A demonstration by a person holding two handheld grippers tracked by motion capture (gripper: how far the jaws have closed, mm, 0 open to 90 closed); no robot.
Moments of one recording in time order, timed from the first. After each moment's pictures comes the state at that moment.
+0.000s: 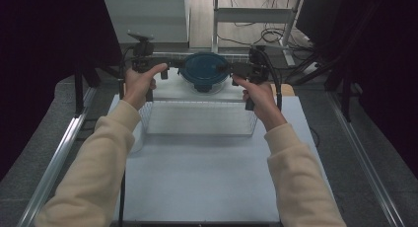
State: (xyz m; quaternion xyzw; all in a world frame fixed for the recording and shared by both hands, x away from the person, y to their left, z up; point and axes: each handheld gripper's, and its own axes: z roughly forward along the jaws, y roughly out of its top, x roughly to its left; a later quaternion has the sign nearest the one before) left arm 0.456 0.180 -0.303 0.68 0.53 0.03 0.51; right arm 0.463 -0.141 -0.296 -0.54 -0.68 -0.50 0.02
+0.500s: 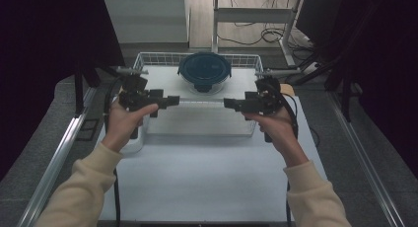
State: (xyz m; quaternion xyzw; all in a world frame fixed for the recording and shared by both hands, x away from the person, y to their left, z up) left arm 0.345 0.179 -0.325 0.74 0.46 0.08 0.49; right arm 0.373 -0.164 -0.303 -0.42 -0.77 -0.47 -0.08
